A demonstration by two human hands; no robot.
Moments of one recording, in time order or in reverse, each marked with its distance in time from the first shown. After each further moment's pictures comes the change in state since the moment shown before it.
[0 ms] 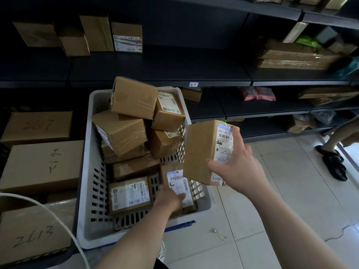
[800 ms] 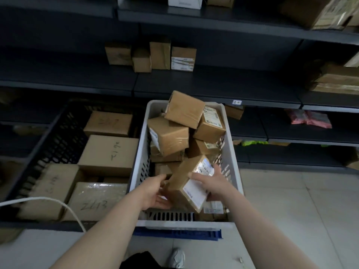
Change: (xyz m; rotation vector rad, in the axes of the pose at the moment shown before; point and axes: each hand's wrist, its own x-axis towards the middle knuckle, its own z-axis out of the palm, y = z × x) left_hand -0.067 -0.059 -0.151 -0.733 -0.218 -0.084; right_hand 0.004 -0.061 0.101 0.620 -0.654 0.357
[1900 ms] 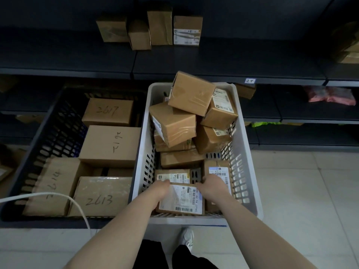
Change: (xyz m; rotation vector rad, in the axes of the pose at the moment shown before) left_hand 0.044 -0.021 0.001 0.274 0.268 -0.116; right_hand 0.066 0.045 0.036 -0.708 0.051 -0.045
